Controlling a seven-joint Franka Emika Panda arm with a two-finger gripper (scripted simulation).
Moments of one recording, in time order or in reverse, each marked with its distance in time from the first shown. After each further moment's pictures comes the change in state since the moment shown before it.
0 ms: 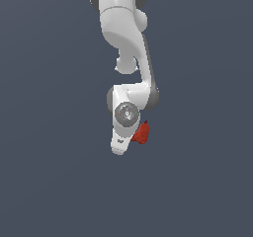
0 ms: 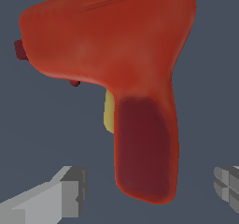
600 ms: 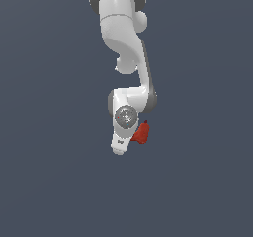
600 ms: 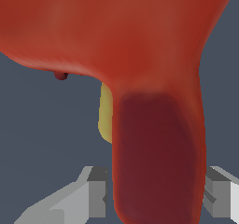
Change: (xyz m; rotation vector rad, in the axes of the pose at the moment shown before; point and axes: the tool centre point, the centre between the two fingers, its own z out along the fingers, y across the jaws) arm 0.000 0.000 0.024 -0.002 0.001 -0.004
